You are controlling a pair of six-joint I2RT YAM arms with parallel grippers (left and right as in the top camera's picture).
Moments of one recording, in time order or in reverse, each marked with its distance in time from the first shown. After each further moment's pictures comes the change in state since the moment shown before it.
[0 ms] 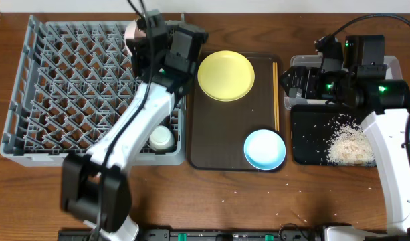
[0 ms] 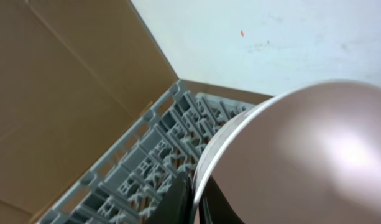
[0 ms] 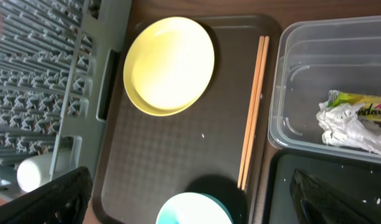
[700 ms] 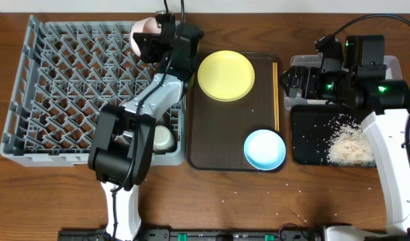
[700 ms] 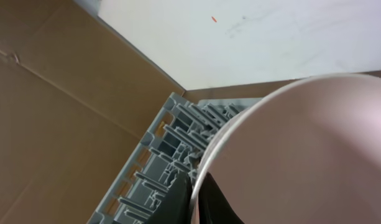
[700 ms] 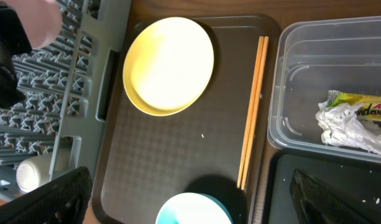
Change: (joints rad) left arm 0.055 0.294 -0.003 0.536 -0.042 0.542; right arm 0.000 0.000 0.000 0.000 0.001 0.000
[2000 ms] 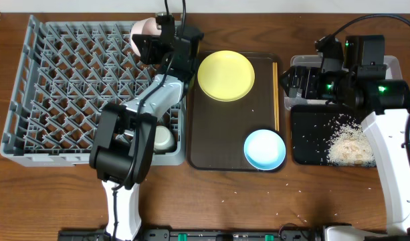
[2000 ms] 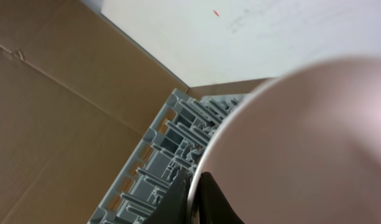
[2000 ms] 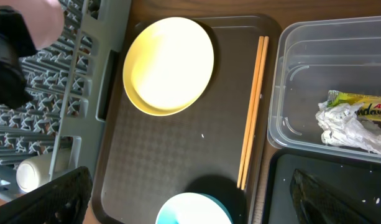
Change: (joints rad) left arm -0.005 0.023 -0.010 0.011 -0.021 -0.002; right arm 0.000 0.000 0.000 0.000 0.000 0.000
